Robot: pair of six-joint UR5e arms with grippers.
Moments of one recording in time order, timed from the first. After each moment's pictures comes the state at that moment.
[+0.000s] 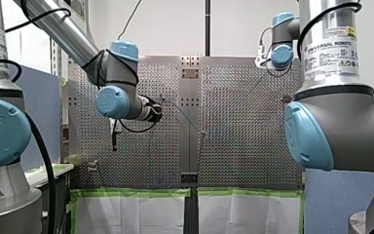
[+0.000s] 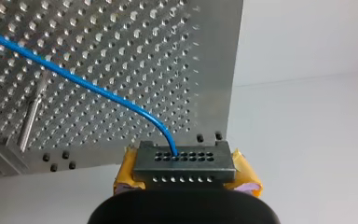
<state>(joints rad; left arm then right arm) -0.84 -1.48 -2.38 -2.49 -2.12 -1.76 1.74 -1.39 1.55 -0.26 1.73 1.65</state>
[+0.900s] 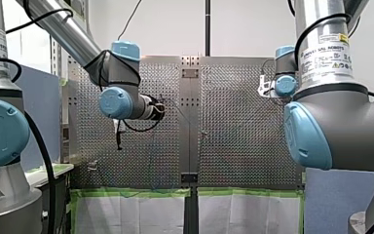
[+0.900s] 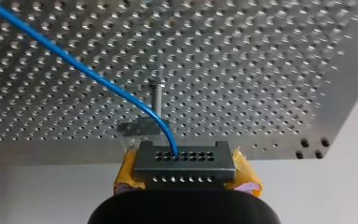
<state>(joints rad) -0.85 -1.49 -2.37 -2.44 -2.13 -1.76 1.70 -1.26 1.68 -0.44 1.67 1.59</state>
